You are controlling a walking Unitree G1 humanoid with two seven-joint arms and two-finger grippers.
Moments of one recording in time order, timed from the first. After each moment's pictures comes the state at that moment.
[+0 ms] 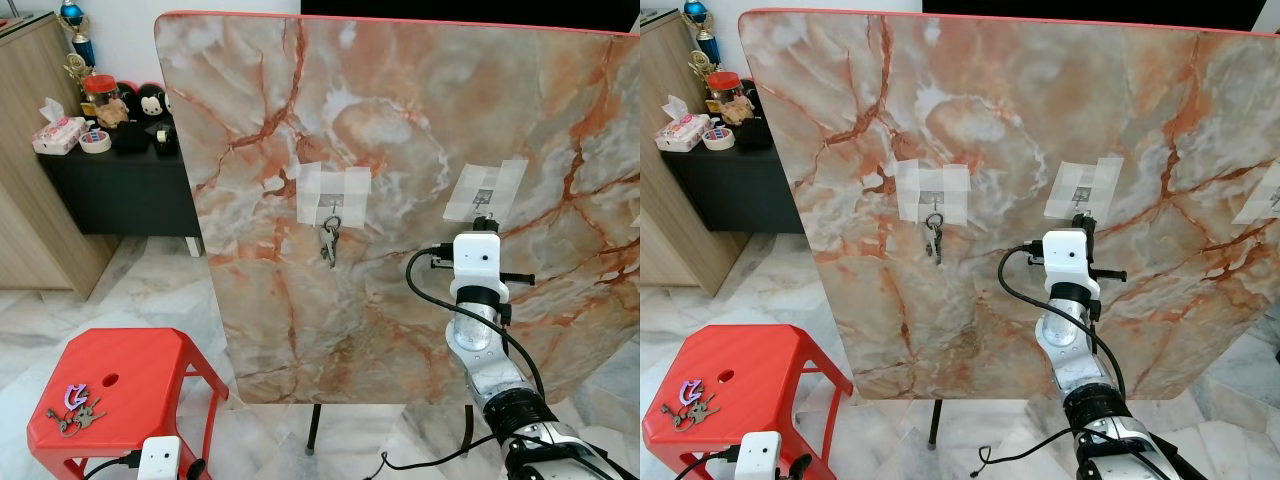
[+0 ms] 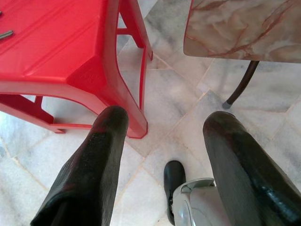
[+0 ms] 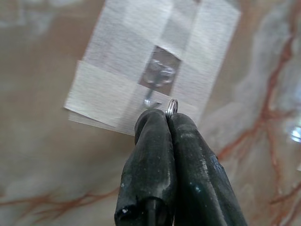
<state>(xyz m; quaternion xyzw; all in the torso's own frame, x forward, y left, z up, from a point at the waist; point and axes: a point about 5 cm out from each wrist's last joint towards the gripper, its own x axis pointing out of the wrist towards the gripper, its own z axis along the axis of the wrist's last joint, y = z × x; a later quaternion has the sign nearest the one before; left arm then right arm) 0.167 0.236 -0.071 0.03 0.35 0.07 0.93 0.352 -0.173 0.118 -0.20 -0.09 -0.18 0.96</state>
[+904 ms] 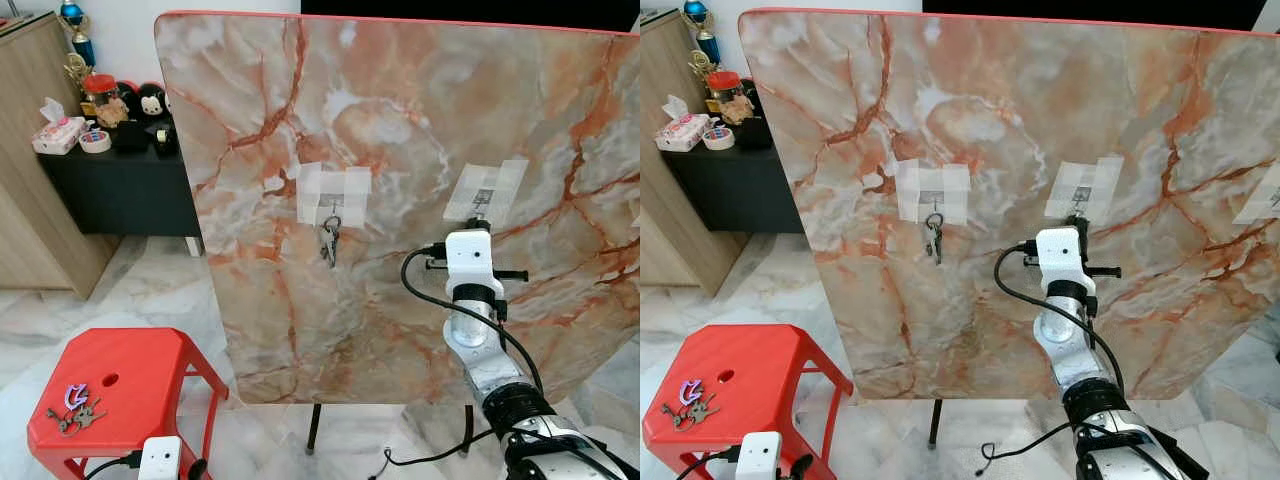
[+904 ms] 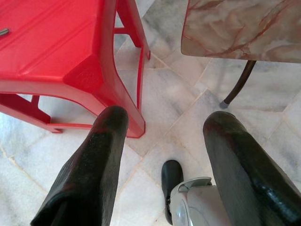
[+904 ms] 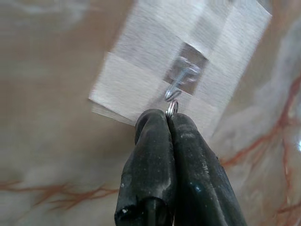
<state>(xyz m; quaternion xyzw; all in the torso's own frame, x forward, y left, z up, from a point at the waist) 0.166 0.235 -0.071 0.03 0.35 0.07 0.93 0.353 -0.170 0.114 -0.23 -0.08 -0.16 0.96</state>
